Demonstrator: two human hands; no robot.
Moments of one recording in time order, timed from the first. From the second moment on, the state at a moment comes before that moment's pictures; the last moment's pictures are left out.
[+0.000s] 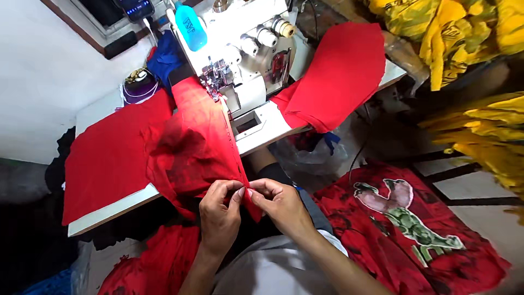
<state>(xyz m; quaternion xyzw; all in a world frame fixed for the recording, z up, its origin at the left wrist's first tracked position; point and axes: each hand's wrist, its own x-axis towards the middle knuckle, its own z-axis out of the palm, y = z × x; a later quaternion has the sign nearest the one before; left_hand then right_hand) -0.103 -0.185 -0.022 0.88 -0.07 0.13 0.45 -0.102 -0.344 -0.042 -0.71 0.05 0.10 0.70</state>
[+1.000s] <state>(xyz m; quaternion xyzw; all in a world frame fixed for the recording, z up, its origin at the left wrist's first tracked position) 0.119 -0.150 0.018 0.99 -0.06 0.09 0.12 0.016 -0.321 -0.036 -0.49 0.10 0.10 0.86</state>
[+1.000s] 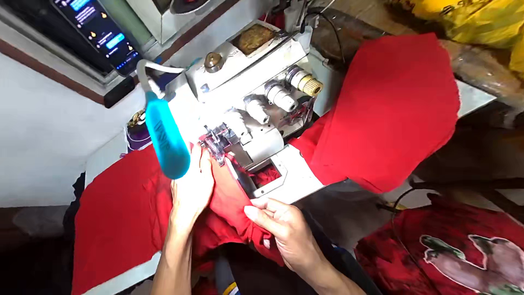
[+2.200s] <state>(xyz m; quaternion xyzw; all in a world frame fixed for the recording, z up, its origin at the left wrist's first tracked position) 0.019 -0.182 -0.005 0.87 0.05 0.06 0.49 0.019 -0.330 -0.039 -0.57 0.06 0.10 0.82</state>
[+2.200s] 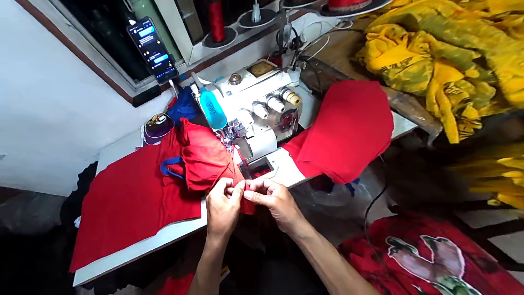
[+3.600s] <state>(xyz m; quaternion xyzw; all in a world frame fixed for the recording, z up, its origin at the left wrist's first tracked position) -0.031 -0.186 -0.030 0.88 -0.24 0.33 0.23 -0.021 -0.347 -0.008 -0.65 0.04 0.12 0.75</state>
